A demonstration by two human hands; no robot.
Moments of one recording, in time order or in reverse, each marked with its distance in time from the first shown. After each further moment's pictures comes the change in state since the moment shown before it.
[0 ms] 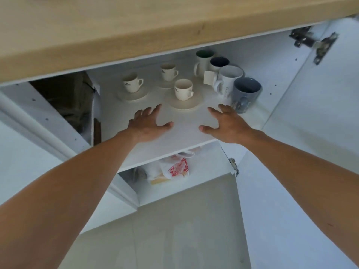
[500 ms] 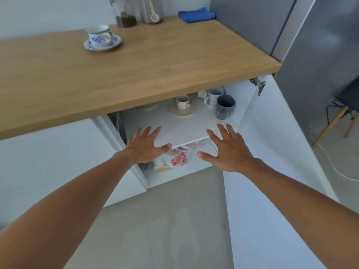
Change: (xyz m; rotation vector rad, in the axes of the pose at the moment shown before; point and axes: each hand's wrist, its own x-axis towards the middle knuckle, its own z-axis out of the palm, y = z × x) left_hand -0.208 0.017 -0.100 0.072 -0.140 0.078; right_hand -0.210 -0.052 -0.094 -0.160 -0.033 -0.034
